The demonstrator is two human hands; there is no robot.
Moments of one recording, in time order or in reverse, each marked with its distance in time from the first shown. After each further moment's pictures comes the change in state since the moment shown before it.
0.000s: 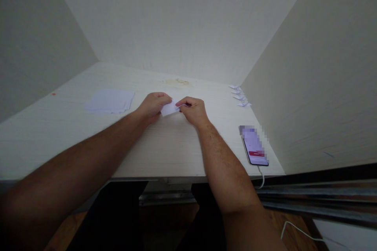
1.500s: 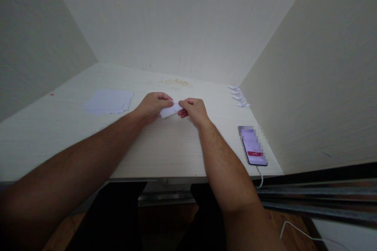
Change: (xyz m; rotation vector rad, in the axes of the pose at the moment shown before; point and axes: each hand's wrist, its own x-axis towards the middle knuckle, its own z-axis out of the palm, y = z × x) left_hand 0.002 -0.003 -0.007 0.113 -0.054 0.084; right_hand 0.002 -0.005 -0.003 0.301 -0.062 0.362
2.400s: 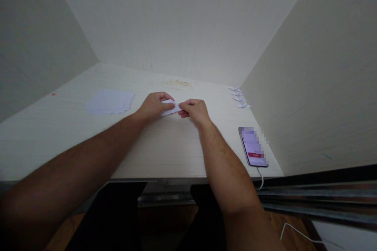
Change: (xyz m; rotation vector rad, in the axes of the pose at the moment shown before) left_hand -0.004 0.005 -0.003 0.295 0.020 0.126; right_hand -0.004 -0.008 0.003 0.017 0.062 0.075
